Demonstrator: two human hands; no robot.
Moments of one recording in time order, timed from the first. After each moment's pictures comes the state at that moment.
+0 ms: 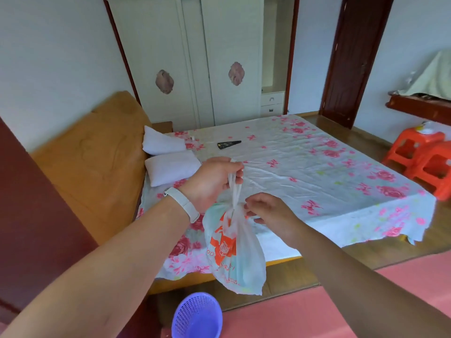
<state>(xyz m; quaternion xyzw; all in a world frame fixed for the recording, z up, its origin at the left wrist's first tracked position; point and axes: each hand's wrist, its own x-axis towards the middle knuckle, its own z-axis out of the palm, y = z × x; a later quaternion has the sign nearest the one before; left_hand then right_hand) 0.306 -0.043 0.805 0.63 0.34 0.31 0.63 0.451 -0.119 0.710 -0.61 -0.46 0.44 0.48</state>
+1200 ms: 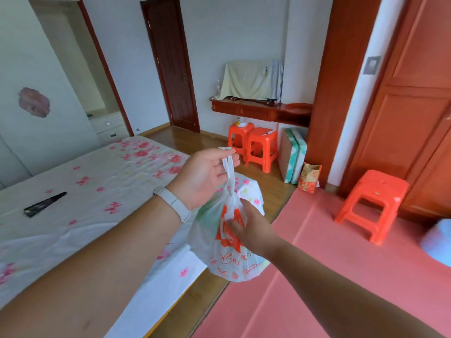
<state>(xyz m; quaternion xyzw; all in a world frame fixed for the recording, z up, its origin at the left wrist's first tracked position) 0.896 -0.170 0.817 0.56 0.14 0.12 0.81 0.941 -0.296 0.681 -0.79 -0.33 0.14 0.49</state>
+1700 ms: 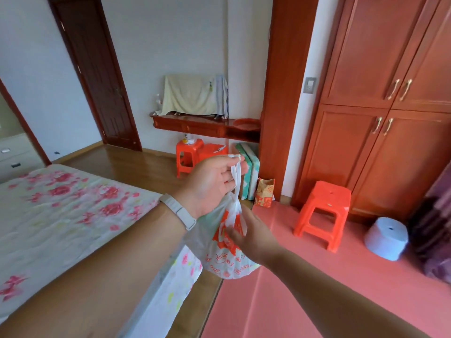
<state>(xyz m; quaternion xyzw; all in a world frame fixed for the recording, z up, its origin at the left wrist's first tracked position) 1.140 -0.125 0.825 0.56 0.02 -0.02 0.83 1.157 -0.260 0.687 -0.87 -0.25 0.02 0.43</state>
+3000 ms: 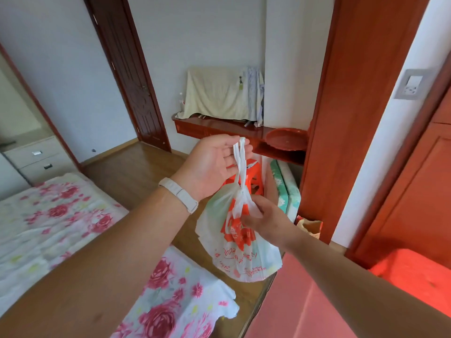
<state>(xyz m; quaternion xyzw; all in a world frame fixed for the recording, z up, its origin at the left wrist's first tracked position) 1.721 -0.059 0.836 0.55 0.11 0.07 0.82 1.777 -0.202 0.690 -0.77 -0.27 0.21 0.53</state>
